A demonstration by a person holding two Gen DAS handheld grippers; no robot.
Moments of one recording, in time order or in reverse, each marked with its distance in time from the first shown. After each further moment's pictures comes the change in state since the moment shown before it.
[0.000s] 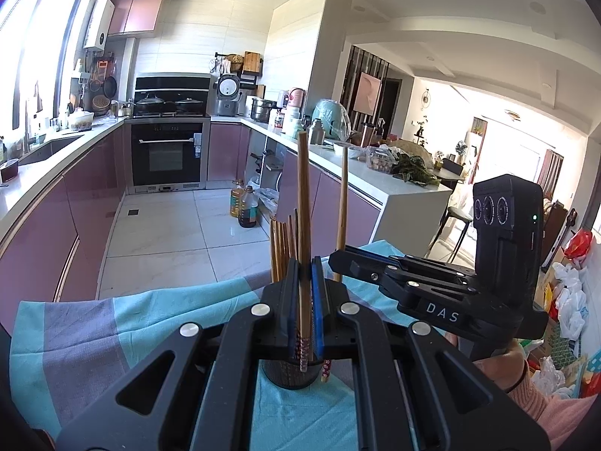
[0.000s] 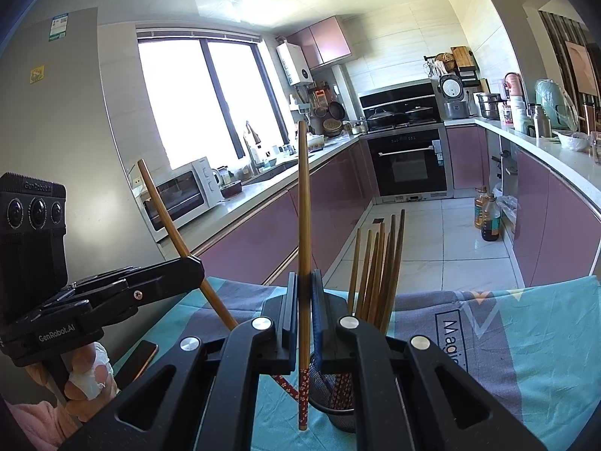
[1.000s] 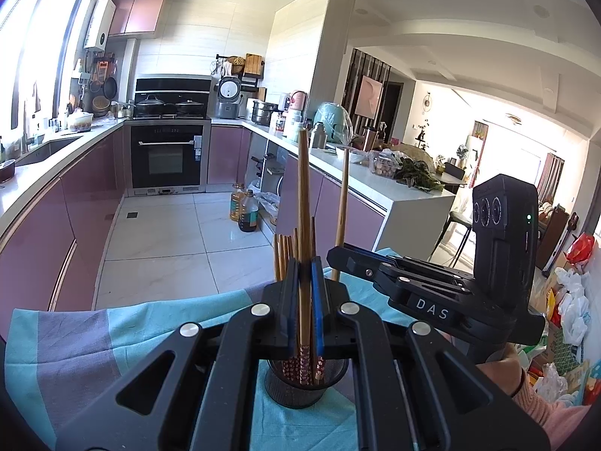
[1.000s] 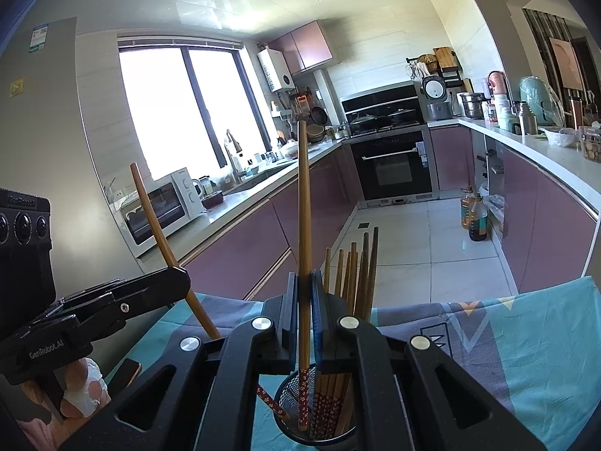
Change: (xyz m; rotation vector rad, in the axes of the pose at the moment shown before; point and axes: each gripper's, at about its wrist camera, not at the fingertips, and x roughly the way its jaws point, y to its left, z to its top) left arm 0.004 0.008 0.013 -0.003 -0.008 -0.002; right arm 0.025 -0.023 0.009 0.036 -0.016 -0.058
